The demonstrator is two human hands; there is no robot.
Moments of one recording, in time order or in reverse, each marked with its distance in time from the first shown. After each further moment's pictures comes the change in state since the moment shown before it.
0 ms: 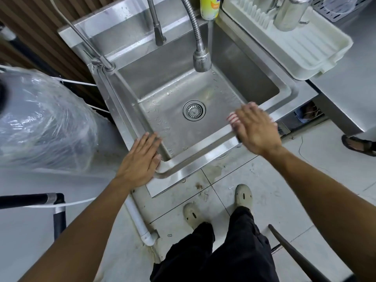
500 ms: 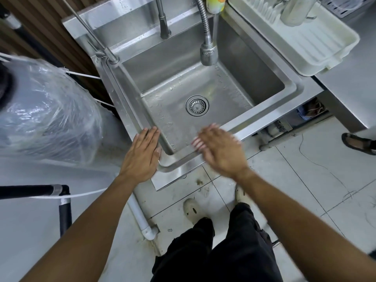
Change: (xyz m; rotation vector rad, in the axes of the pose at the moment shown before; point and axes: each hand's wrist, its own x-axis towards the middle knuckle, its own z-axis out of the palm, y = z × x) left_hand -0.010 -0.002 0.006 -0.098 0.083 -0.081; right_hand -0.033 -0.104 0.035 0.123 -0.042 -0.211
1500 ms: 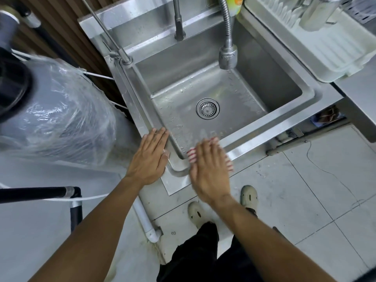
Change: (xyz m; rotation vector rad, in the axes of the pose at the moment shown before) left_hand 0.000 -0.021 -0.003 -0.036 0.009 0.053; right_hand -0.001 -0.106 0.031 0.007 0.014 0.282
